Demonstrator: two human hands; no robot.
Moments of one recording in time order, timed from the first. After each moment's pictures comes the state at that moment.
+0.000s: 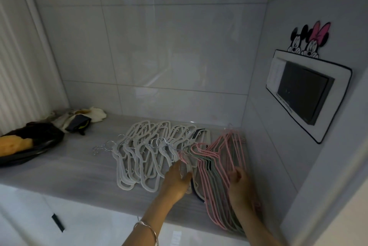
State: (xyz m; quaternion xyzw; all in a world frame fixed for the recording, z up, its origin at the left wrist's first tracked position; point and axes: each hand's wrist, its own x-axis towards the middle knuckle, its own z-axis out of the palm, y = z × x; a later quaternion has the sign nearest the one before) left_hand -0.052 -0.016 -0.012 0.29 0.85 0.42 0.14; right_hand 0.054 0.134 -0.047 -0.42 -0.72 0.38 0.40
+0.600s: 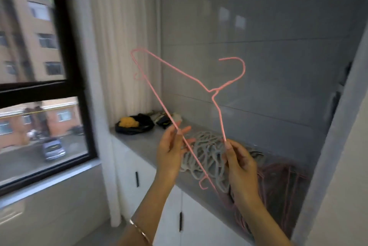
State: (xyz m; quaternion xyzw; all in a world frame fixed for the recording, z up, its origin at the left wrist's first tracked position) left_hand 0.117 -0.127 0.135 0.13 0.58 0.78 -0.19; right_hand 0.154 0.010 0.116 0.06 -0.61 0.72 0.33
